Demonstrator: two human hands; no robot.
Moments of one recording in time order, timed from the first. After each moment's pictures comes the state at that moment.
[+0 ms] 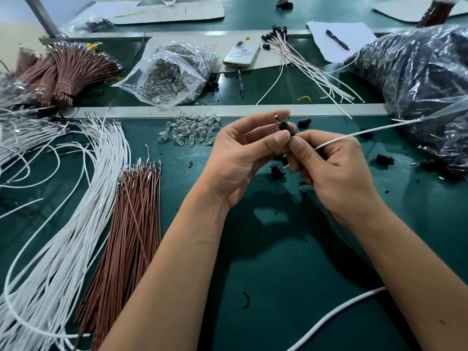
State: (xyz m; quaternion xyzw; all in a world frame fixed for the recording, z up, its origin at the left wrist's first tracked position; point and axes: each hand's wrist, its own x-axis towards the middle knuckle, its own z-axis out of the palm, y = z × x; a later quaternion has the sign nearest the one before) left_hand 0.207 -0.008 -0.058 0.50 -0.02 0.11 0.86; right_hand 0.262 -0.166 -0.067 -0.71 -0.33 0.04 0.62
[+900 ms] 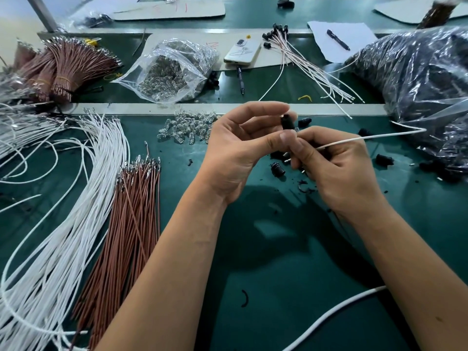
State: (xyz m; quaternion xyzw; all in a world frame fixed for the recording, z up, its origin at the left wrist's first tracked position) left_hand 0.204 -0.007 -0.051 0.53 -0.04 0.16 0.83; right_hand 0.265 -0.168 -0.065 -0.70 -0.36 0.02 0.62
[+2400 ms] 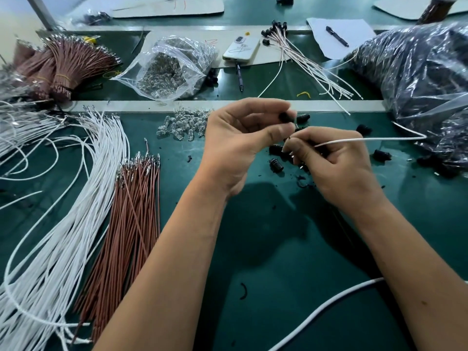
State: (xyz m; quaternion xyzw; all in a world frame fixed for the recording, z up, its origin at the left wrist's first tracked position) left_hand 0.206 -0.013 -0.046 0.56 -0.03 0.22 0.80; right_hand 0.271 -0.173 -0.068 -0.74 -0.36 -0.01 0.56
